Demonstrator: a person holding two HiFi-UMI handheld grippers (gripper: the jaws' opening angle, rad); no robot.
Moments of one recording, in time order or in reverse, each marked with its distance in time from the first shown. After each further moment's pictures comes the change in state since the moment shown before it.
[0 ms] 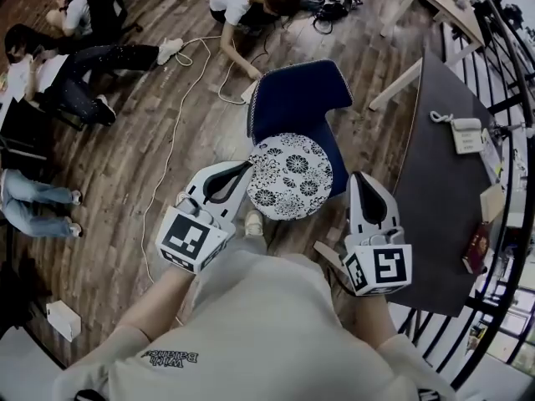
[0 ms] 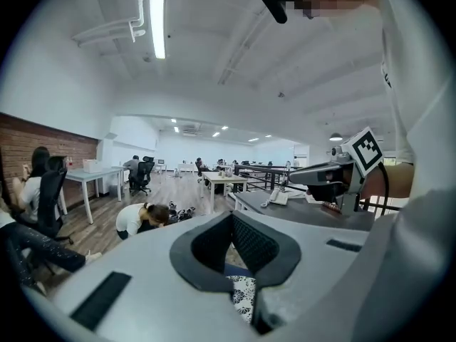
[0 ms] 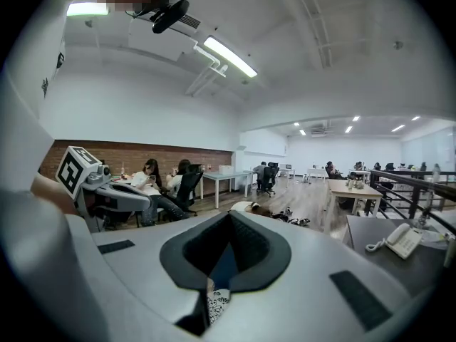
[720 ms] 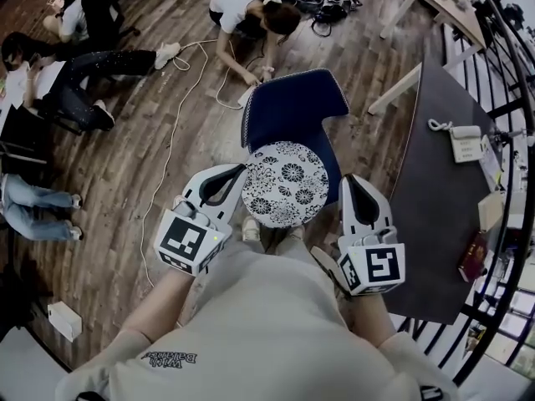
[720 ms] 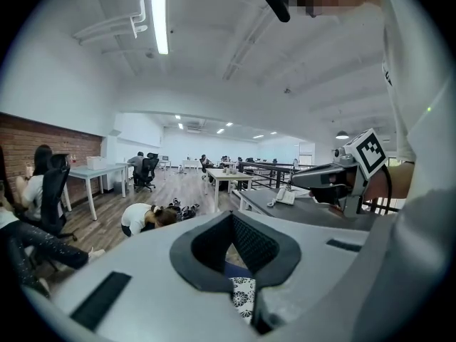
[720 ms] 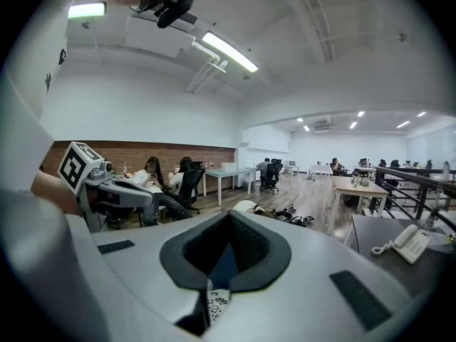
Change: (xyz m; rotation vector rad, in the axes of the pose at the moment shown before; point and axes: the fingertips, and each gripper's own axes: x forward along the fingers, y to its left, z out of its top) left arm 0.038 0.014 0.014 -0.018 0.029 0.033; right arm 0.030 -0.031 0.003 0.004 0.028 0.035
